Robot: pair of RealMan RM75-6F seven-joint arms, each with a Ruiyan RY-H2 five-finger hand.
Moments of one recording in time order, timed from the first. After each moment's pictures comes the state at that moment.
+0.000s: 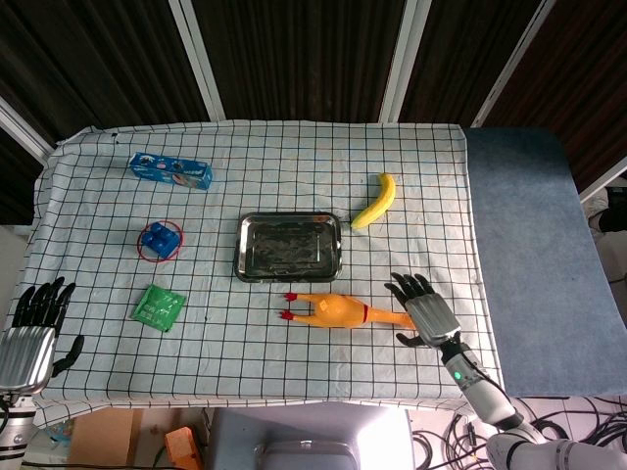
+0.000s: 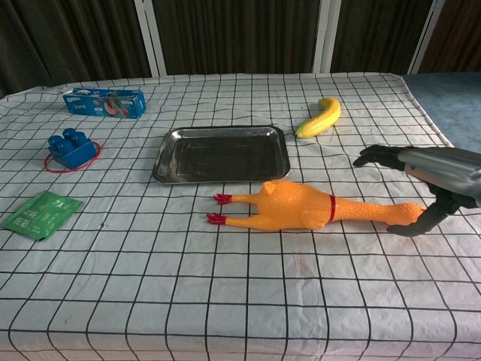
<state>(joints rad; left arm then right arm) -0.13 -1.24 -0.04 -1.45 1.51 1.53 0.08 0.47 -1.48 0.09 -1.52 -1.29 0.97 -0.29</state>
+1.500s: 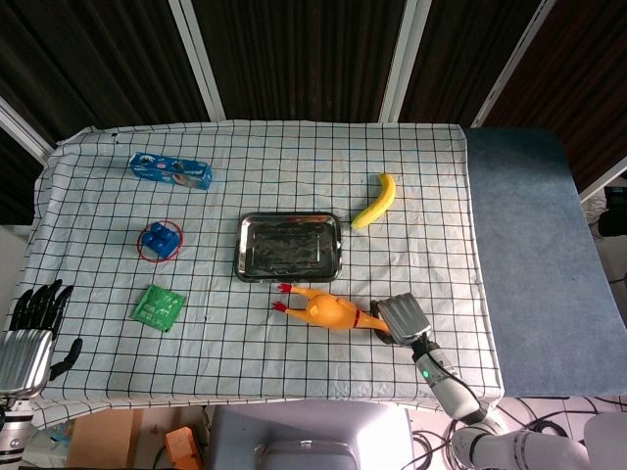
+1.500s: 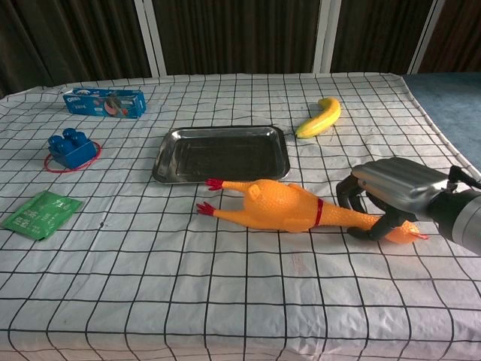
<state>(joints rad) -0.11 -1.22 -0.04 -1.47 1.52 1.53 0.07 0.54 -1.66 0.07 -1.39 -1.26 1.02 -0.43</state>
